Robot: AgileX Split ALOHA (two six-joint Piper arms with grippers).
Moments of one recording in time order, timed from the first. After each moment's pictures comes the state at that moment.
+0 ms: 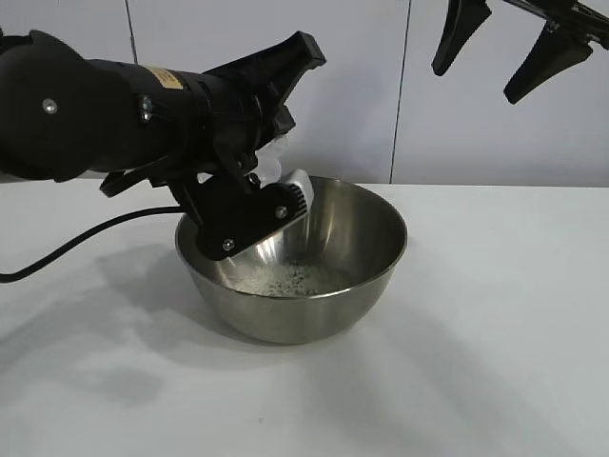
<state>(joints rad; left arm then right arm) -0.77 1.79 -0.86 -0.41 -0.63 2.74 0.07 1.90 -1.80 0.31 1.19 -0.03</state>
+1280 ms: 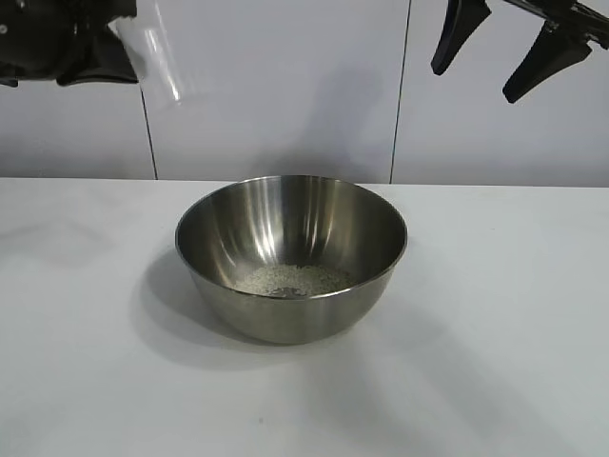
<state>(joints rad) -0.10 1.72 -1.03 -1.72 0.53 1.76 0.07 1.90 -1.80 0.31 1.18 -0.05</state>
